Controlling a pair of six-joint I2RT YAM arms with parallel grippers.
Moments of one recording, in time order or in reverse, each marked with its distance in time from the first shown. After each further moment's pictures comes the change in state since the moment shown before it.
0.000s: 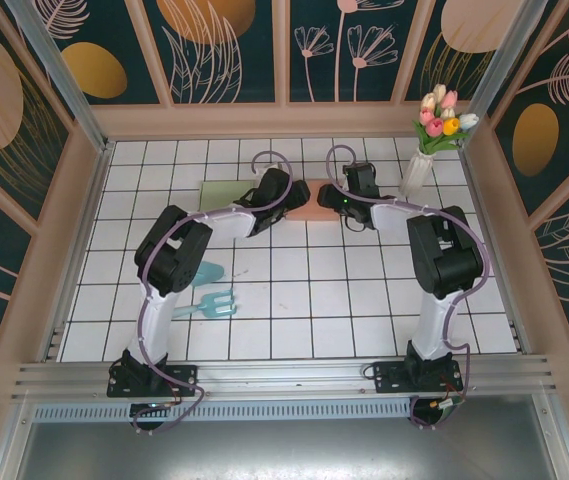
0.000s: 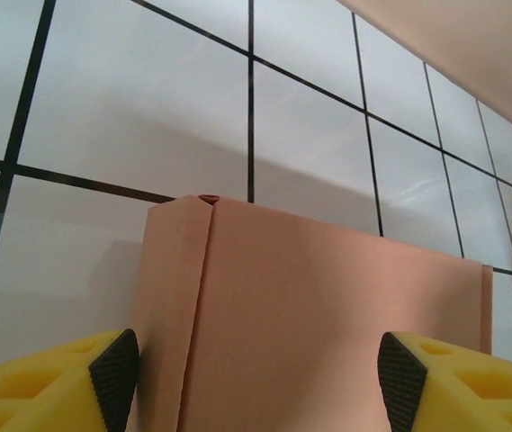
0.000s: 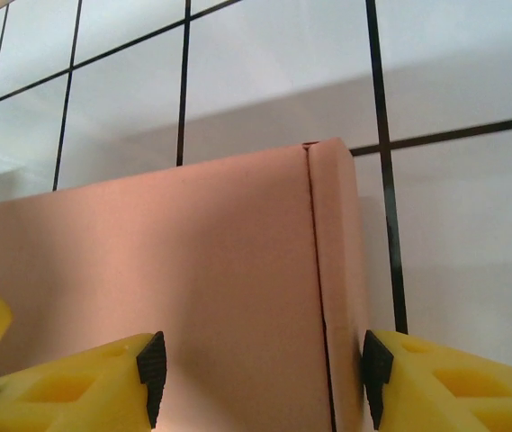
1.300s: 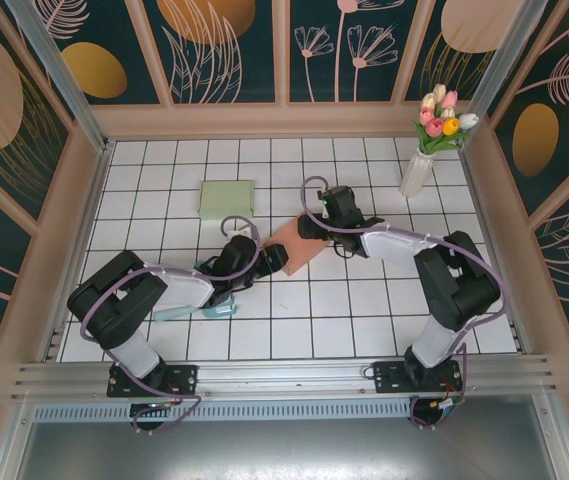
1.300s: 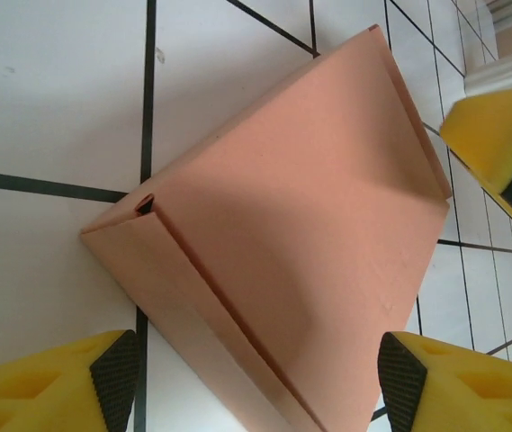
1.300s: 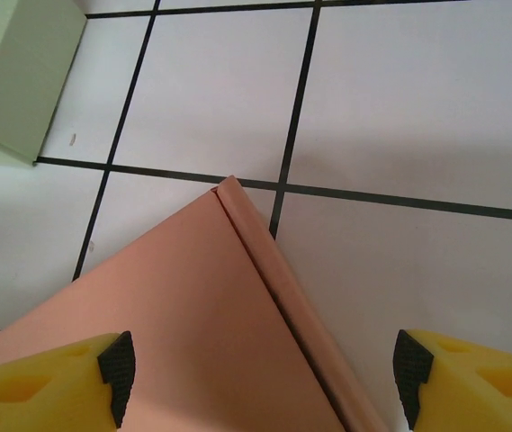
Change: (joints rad) left arm -0.124 -0.506 -0.850 0.355 0.107 -0.158; right arm 0.216 -0.220 -0.198 -0.085 0.127 -0.120
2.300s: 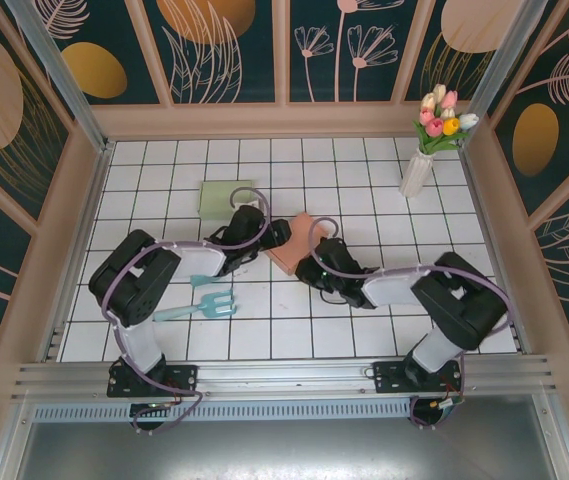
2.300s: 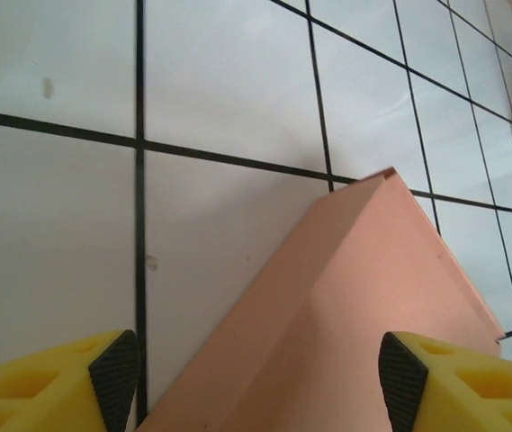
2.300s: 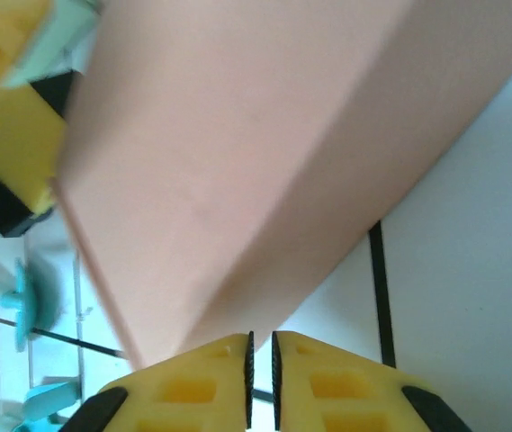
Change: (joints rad) left arm 0.112 0.128 0.283 -0.210 -0.030 0.185; right arm 0.228 -0.195 -0.425 0.330 -0.017 0.626
